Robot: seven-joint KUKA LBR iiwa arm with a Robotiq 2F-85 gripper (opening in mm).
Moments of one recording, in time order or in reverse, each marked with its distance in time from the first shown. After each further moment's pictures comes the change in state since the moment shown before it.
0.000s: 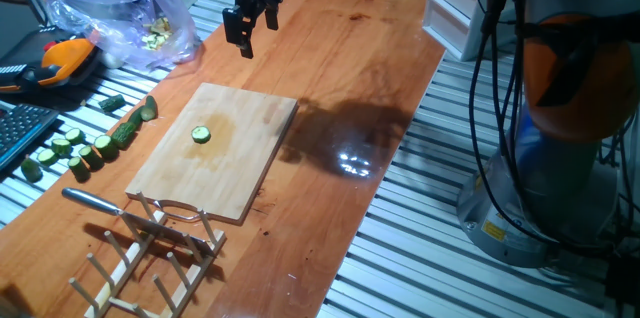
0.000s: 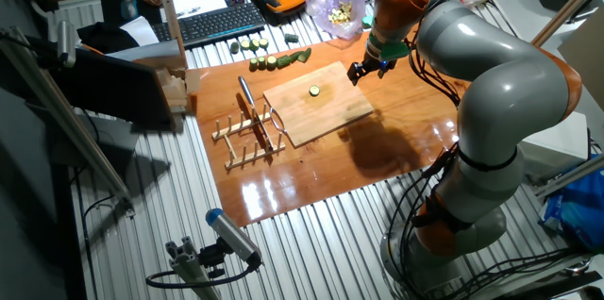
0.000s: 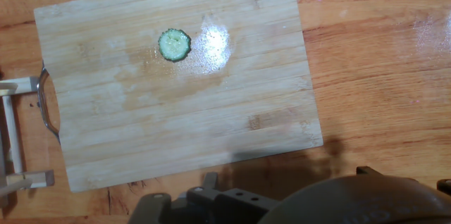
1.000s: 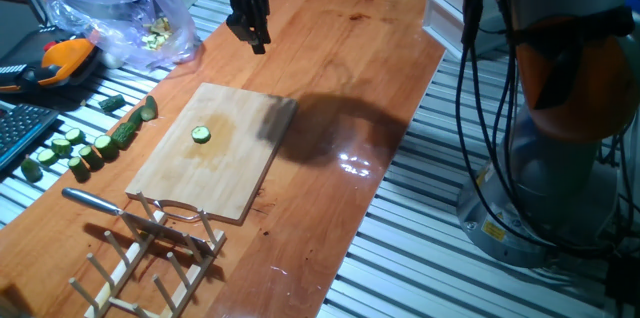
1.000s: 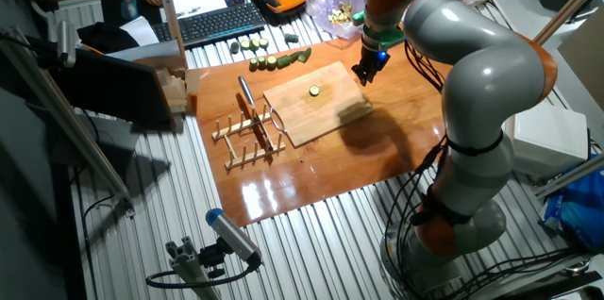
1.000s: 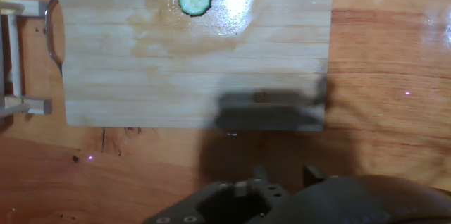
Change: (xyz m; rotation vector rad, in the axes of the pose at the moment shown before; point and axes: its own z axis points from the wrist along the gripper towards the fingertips) arm 0.000 0.000 0.000 -0.004 0.169 -0.210
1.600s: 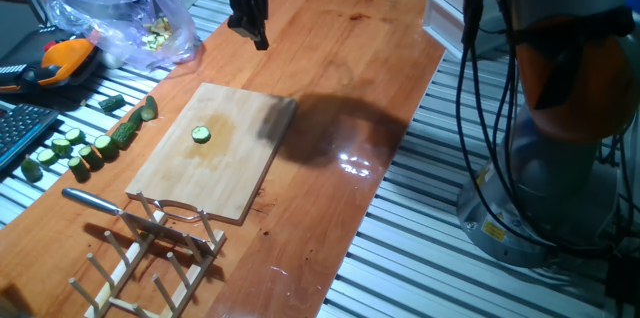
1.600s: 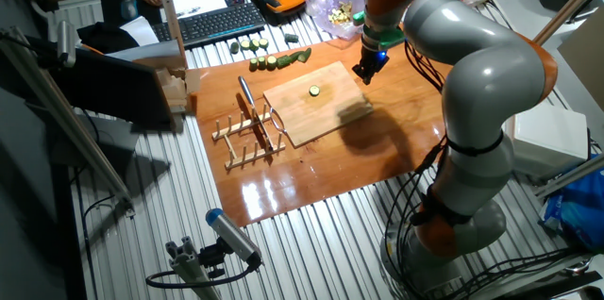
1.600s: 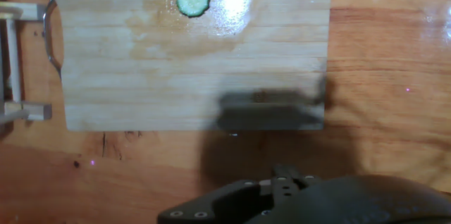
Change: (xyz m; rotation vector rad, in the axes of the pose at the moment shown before) arm 0.000 0.000 0.000 0.007 -0.012 0.067
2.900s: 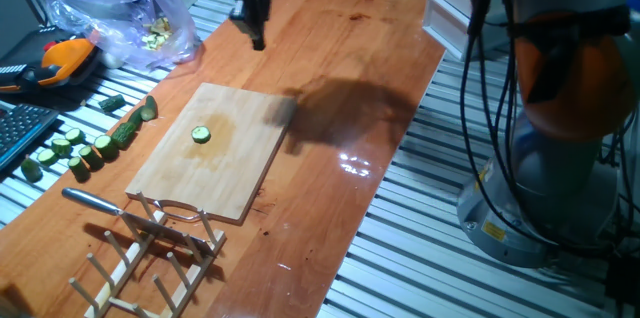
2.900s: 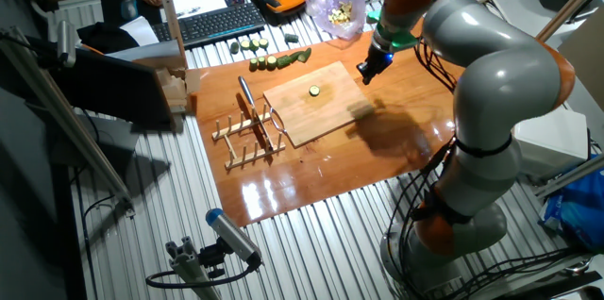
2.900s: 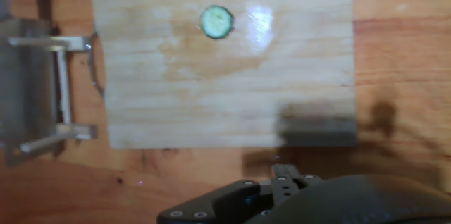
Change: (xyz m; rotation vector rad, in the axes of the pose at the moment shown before) arm -0.014 0.014 -0.010 -0.150 -0.053 0.004
